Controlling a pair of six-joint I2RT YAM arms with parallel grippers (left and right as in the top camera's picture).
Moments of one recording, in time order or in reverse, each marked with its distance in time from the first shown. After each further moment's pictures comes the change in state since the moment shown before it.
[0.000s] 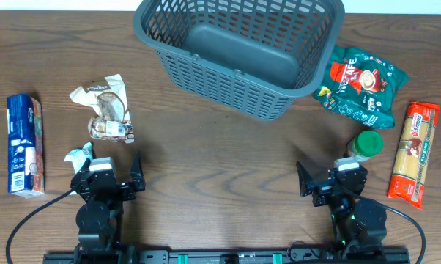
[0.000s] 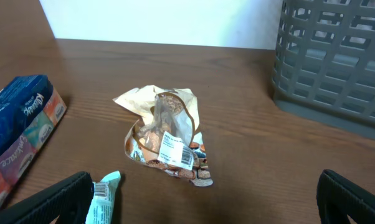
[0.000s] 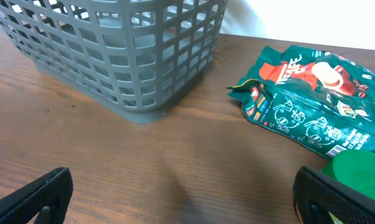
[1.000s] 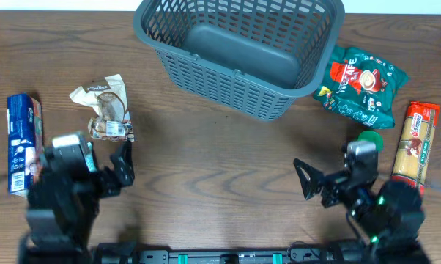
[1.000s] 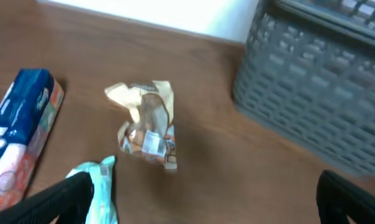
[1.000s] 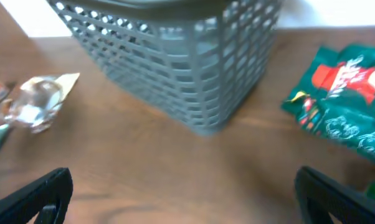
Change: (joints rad) left arm 0.000 0.530 0.813 -0.545 0.093 -0.169; right arm 0.000 0.412 0.557 -0.320 -0.214 0.158
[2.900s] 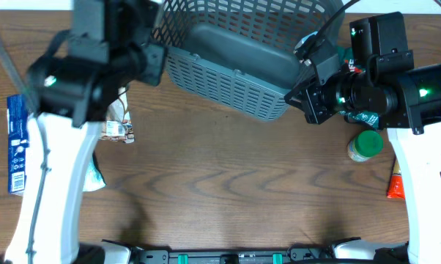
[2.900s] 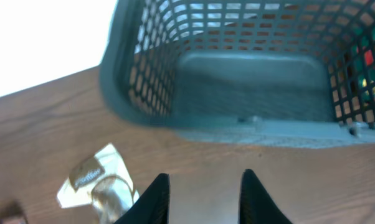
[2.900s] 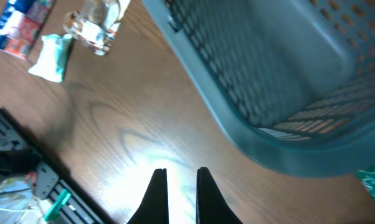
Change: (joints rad) left arm -0.242 1.020 1.058 -0.282 0.076 0.299; right arm 0.141 1.073 1.213 -0.701 -0.102 -0.325
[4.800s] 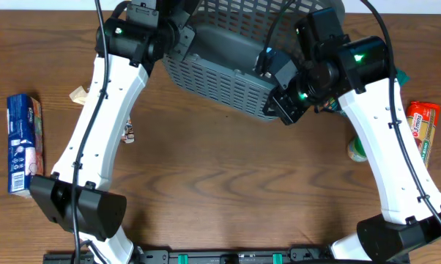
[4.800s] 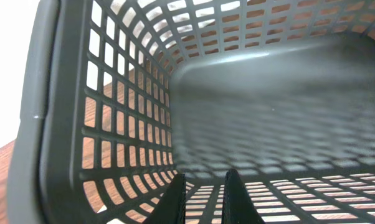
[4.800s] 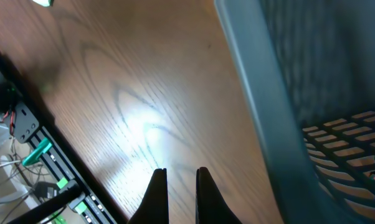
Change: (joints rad) left arm -0.018 0.290 0.000 0.238 -0.005 0.193; right arm 0.113 0.197 0.020 -0.073 0.037 -0.183
